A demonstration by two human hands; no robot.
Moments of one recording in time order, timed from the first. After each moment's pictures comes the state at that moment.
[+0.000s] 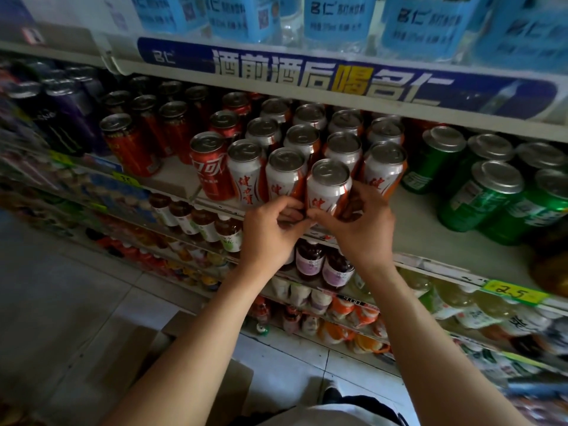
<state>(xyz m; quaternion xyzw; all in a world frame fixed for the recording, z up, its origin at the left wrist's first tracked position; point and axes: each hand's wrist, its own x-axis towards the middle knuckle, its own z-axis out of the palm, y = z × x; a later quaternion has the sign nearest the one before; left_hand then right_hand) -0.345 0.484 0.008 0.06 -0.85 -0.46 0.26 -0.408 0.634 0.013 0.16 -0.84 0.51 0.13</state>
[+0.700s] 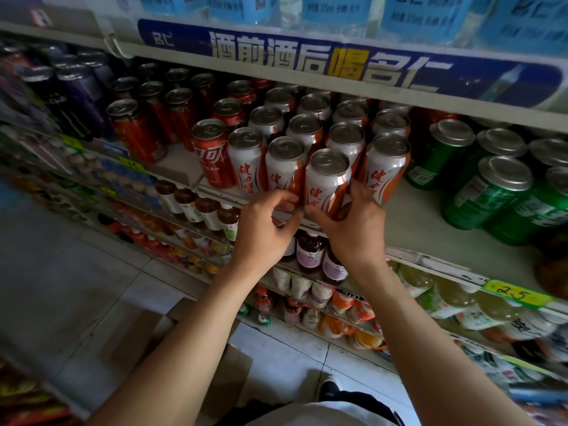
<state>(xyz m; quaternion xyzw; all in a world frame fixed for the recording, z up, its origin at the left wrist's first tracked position) -0.332 0.485 0.007 0.07 -0.88 -0.36 0.30 -0.400 0.632 0.007 0.19 -0.86 0.45 0.12</state>
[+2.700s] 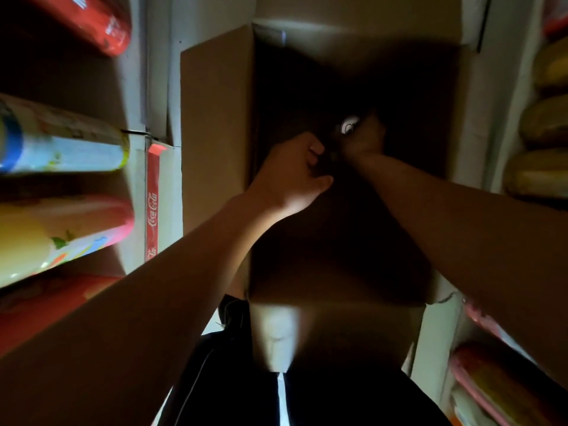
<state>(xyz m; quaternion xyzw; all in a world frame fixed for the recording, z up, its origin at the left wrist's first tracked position) 0.014 0.203 -0.788 0.65 -0.50 -0.55 0.15 -0.132 0.127 -0.891 0.45 -0.80 0.12 -0.38</state>
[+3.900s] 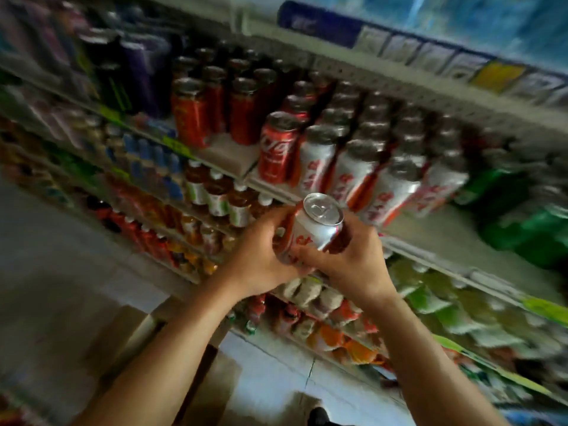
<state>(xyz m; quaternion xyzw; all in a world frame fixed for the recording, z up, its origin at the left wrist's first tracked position) -0.240 0.412 0.012 0.03 -0.81 -0.57 0.14 -0.303 0.563 0.035 0.23 -0.80 0.54 -0.09</state>
